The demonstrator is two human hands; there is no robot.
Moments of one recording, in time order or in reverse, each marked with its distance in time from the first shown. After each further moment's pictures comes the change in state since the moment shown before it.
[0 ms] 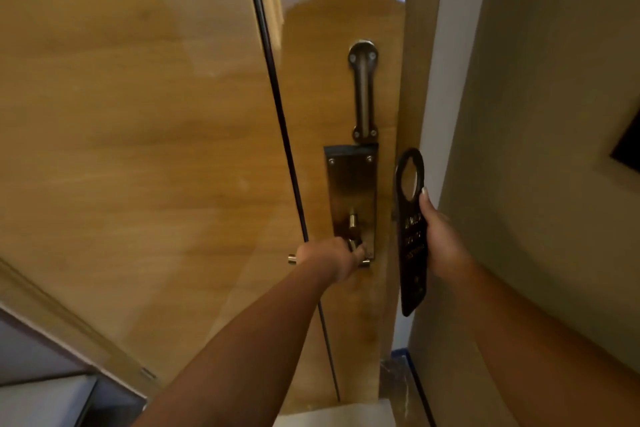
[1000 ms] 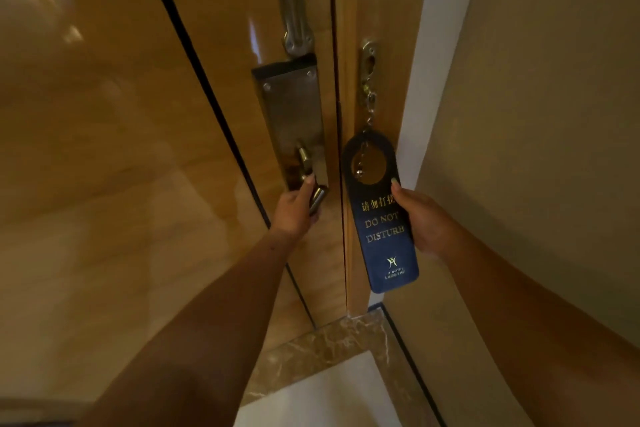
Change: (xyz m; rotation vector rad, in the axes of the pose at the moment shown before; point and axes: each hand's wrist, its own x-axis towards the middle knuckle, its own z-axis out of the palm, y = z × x) left_hand 0.149 -0.027 0.024 -1.432 -0.021 -0.092; right_hand 0.112 0.040 -0.033 0.056 0.005 0.101
